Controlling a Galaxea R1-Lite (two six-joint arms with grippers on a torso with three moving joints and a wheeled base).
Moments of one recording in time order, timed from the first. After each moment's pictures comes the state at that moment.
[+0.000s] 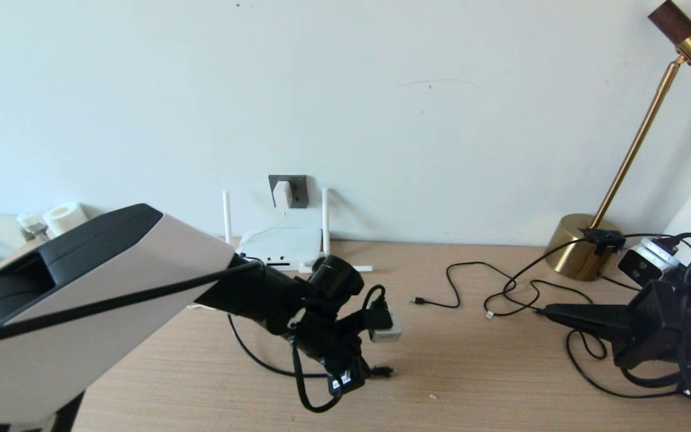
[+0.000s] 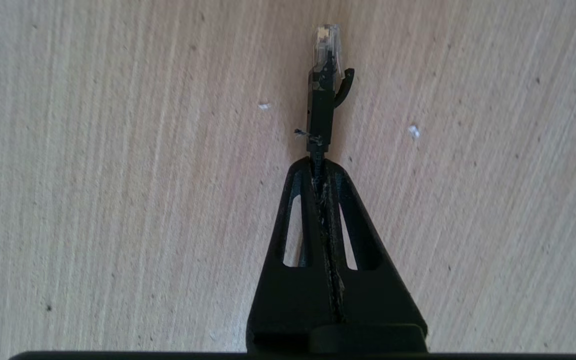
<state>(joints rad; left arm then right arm) -0.65 2.24 -1.37 0.20 -0.26 0.74 -0.09 1.54 -0.41 -0.81 1.22 0.90</state>
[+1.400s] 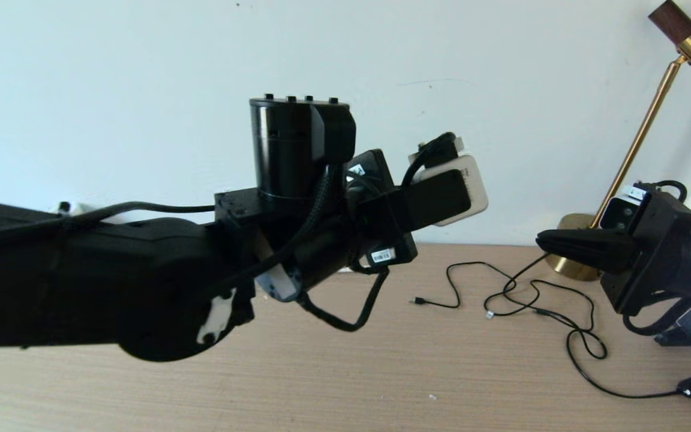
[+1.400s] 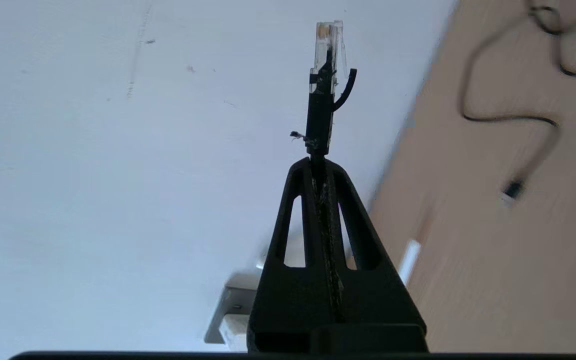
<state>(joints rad) -0.88 1.81 -1.30 -0.43 0.24 1.05 0.05 1.47 -0.66 -0.81 1.16 1.53</state>
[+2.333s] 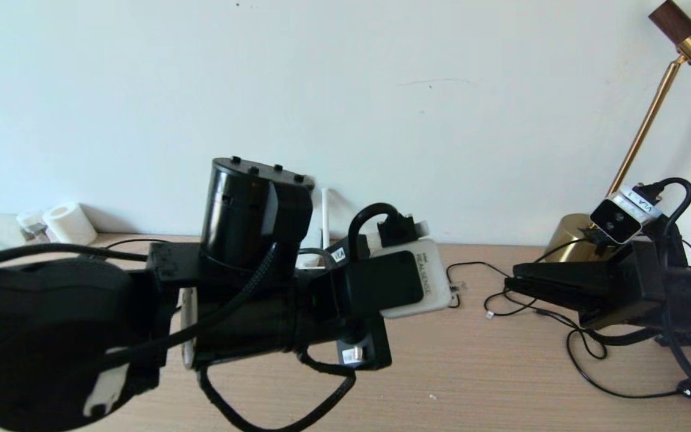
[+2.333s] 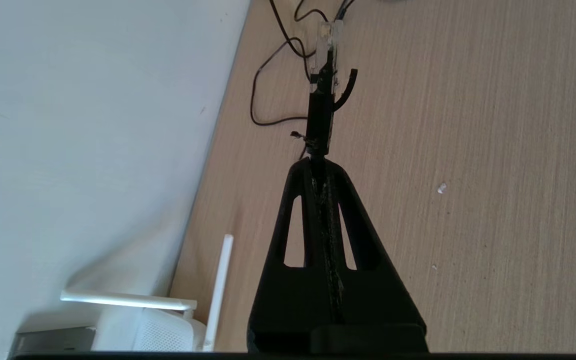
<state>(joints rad) -0.88 1.67 -1.07 -0.26 -0.09 0.84 0.17 1.47 -0.57 -0.80 1.08 0.90</state>
